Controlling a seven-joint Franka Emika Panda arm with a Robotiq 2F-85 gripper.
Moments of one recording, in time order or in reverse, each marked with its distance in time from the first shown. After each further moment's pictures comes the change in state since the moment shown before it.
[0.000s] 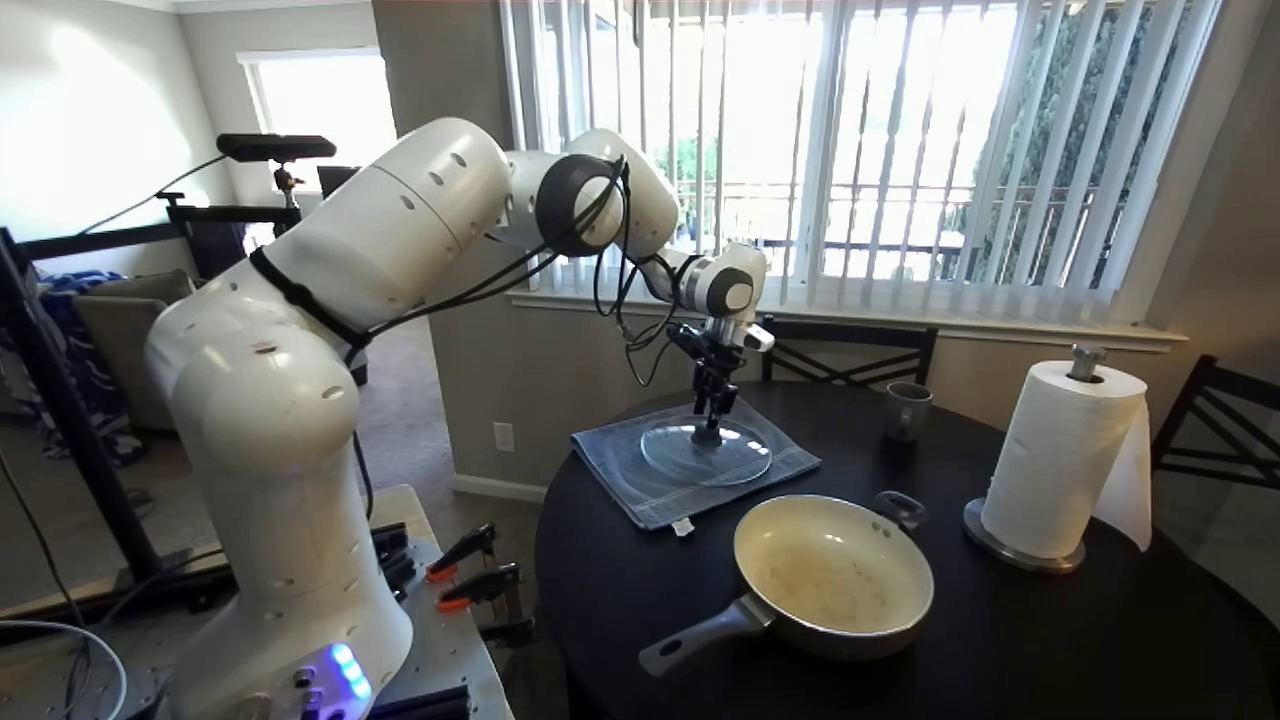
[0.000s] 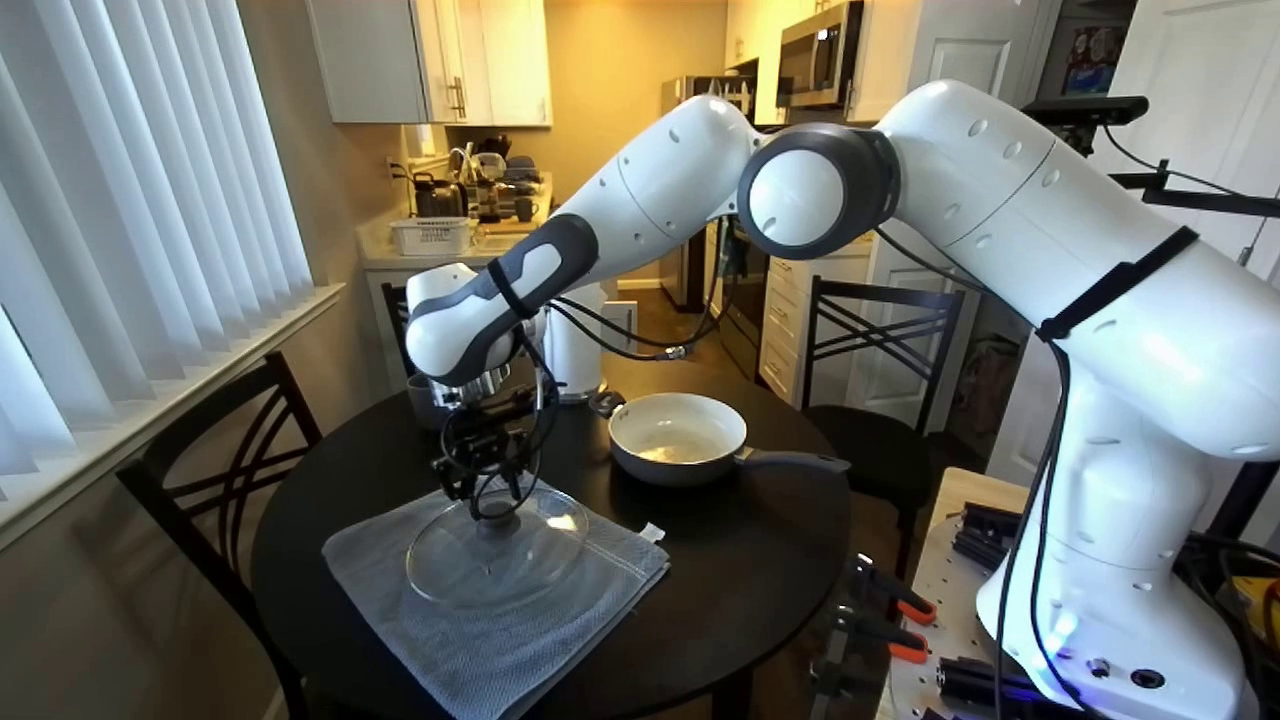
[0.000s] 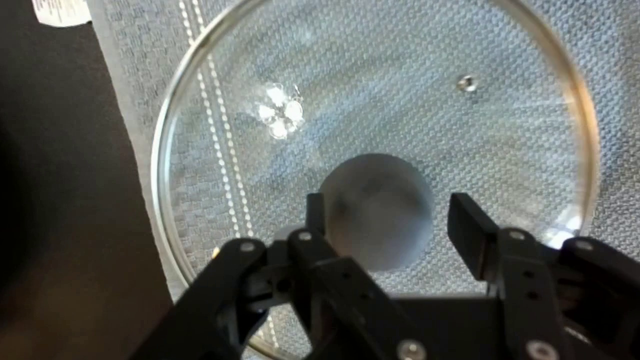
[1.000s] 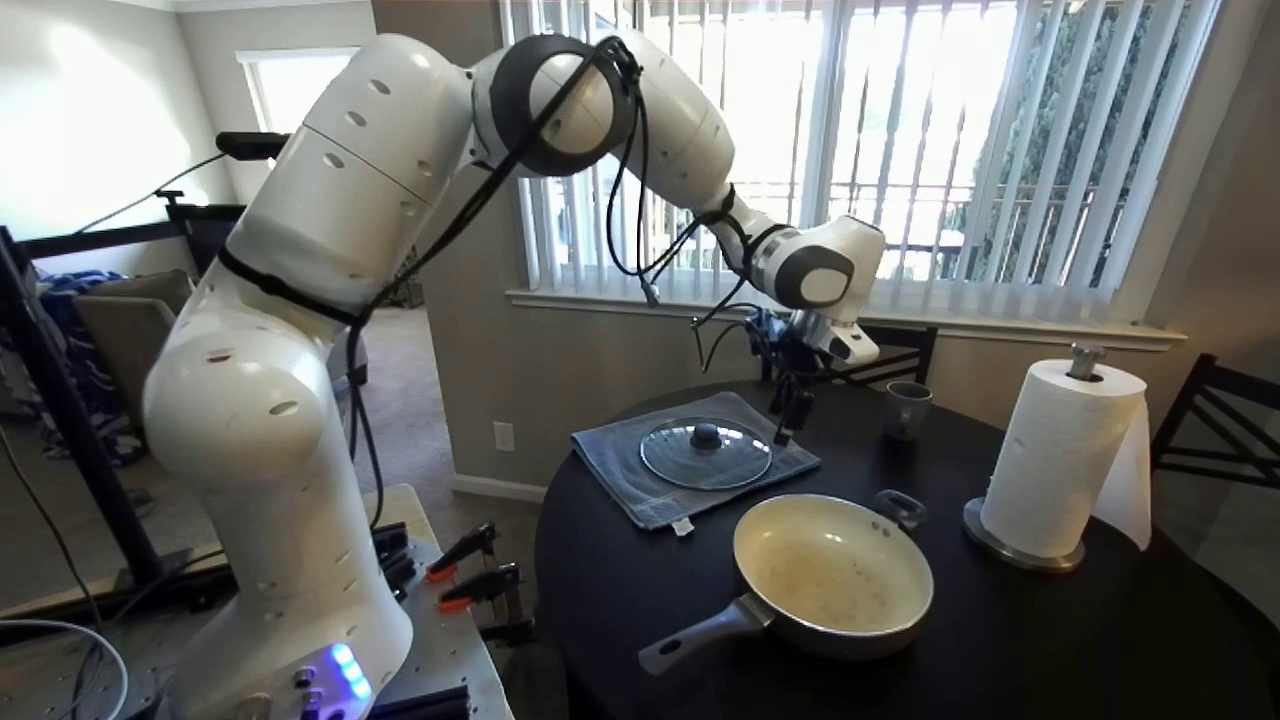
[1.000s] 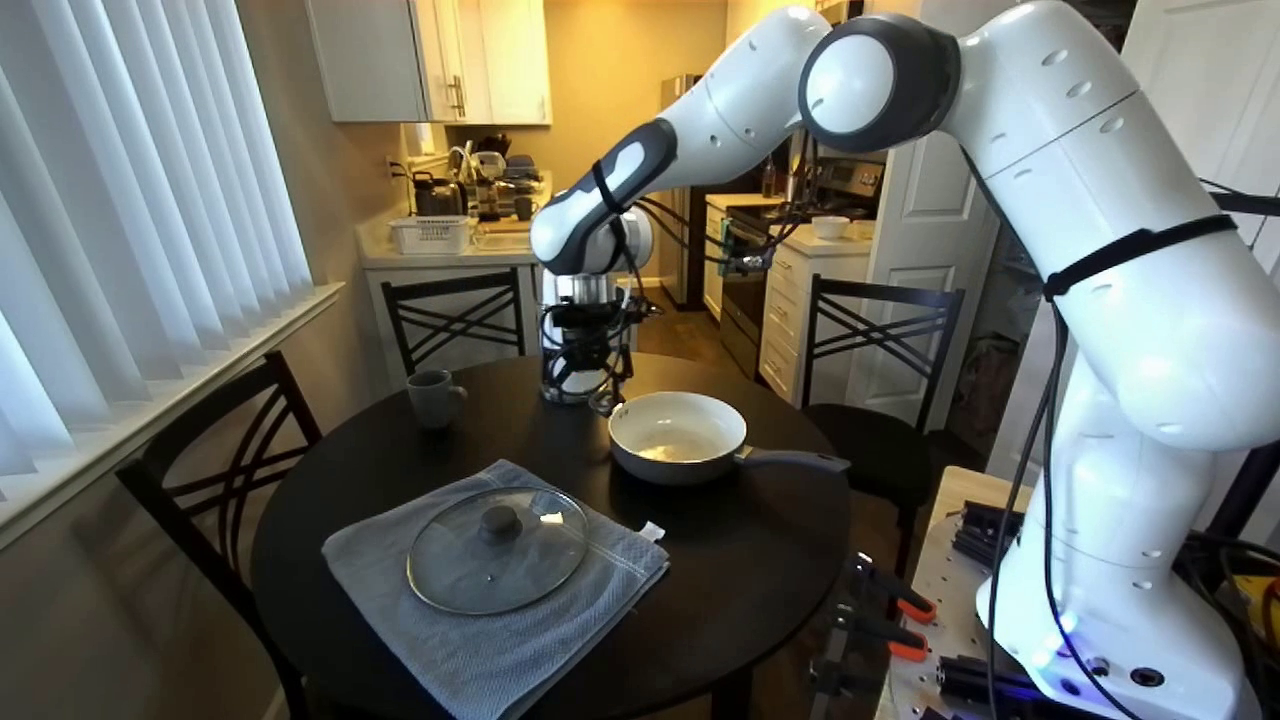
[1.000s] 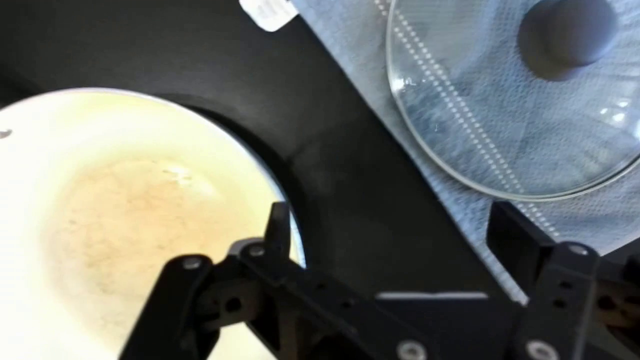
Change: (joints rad) arm -0.254 -0.300 -0.088 -0.339 0.171 0.042 0.015
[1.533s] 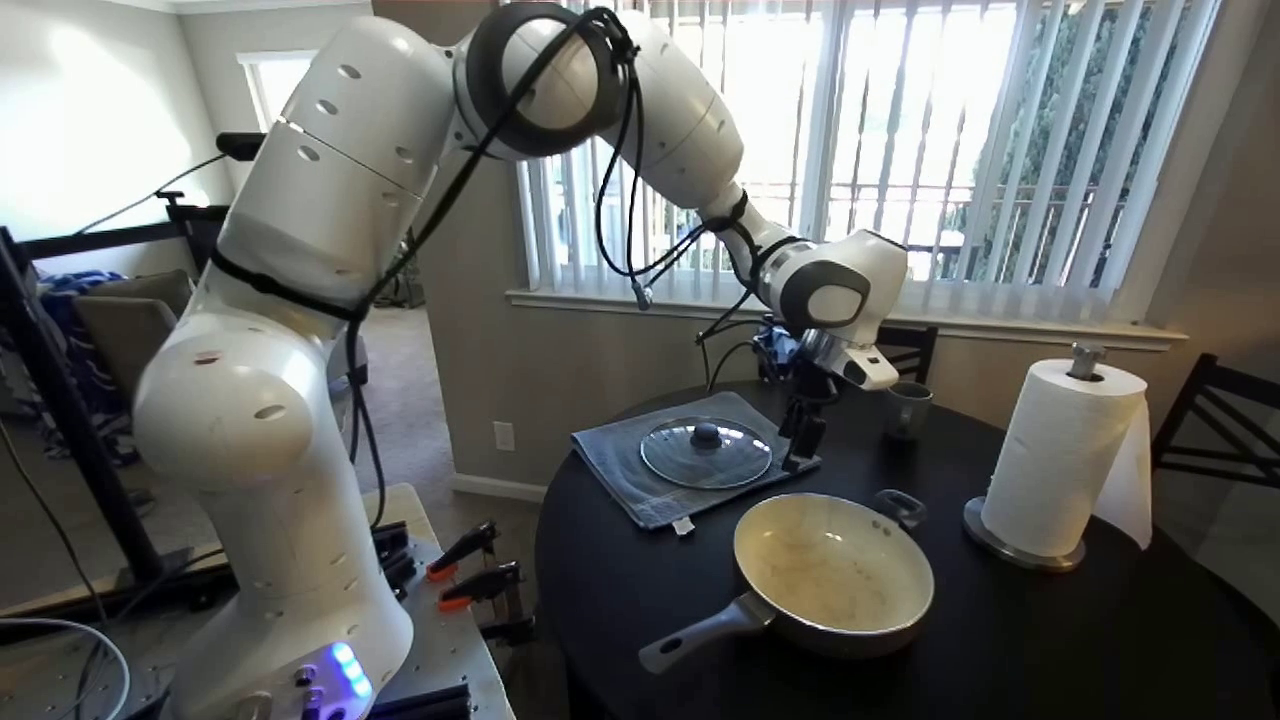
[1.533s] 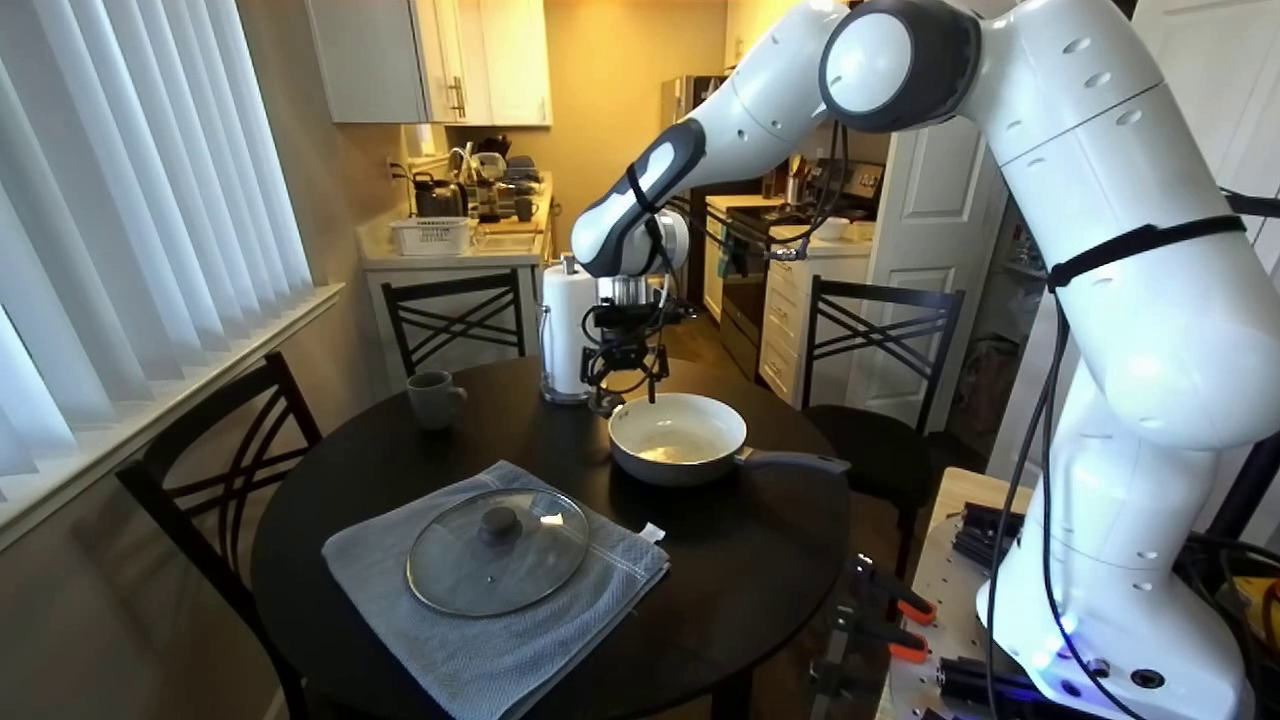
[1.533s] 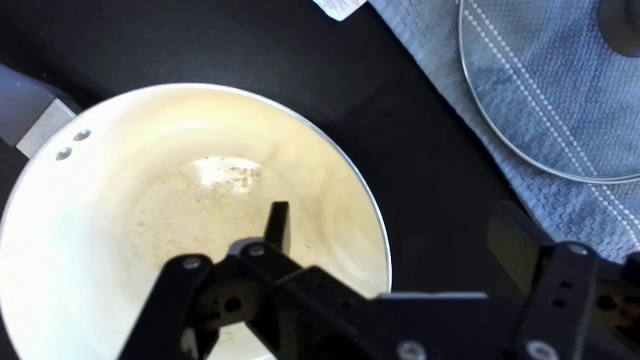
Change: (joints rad) arm -0.057 -0.062 -0.018 -0.129 0.005 0.051 -0.049
